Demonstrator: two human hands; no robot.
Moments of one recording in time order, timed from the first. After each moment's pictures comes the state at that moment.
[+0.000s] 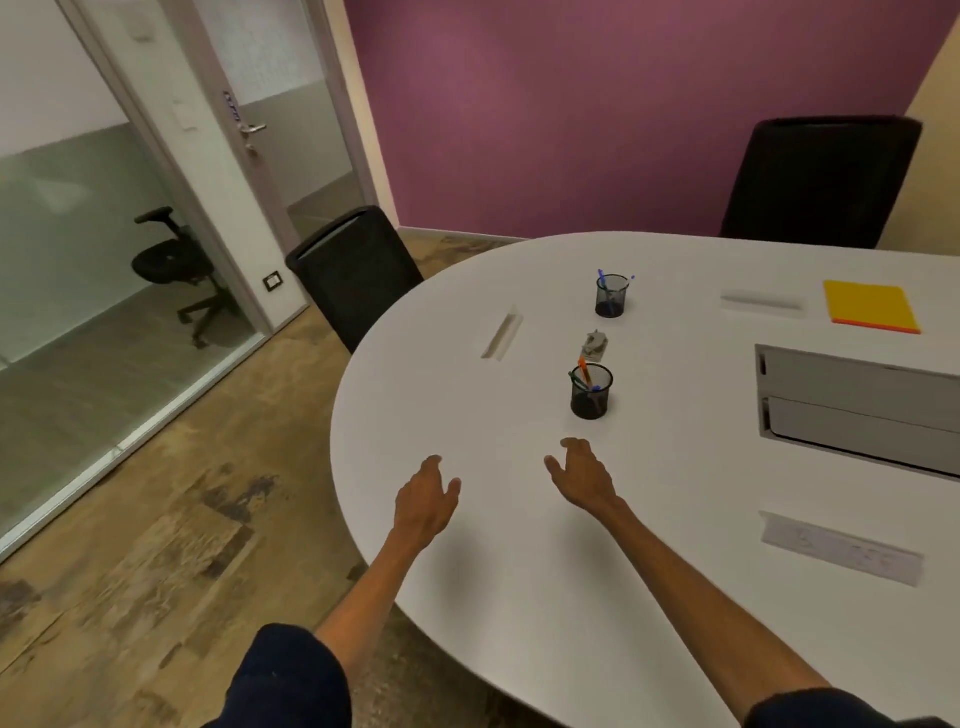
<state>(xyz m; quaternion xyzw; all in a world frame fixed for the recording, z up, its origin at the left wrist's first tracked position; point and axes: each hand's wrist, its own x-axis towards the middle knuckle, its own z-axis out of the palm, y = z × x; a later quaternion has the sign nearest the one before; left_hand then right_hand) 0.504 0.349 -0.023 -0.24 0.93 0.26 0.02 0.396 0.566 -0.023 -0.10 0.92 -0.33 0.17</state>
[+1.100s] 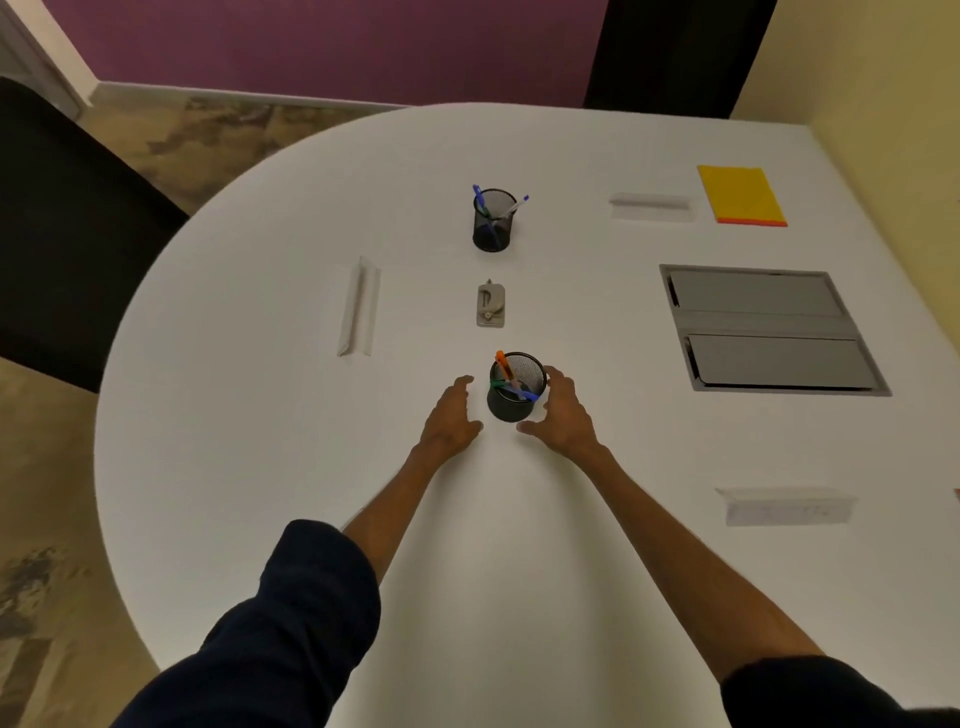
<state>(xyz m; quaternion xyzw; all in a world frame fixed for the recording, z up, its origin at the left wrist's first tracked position) 0.145 0.378 -0.119 -0.02 0.88 0.41 0.23 0.162 0.559 -0.091 0.09 0.93 -0.31 0.17</state>
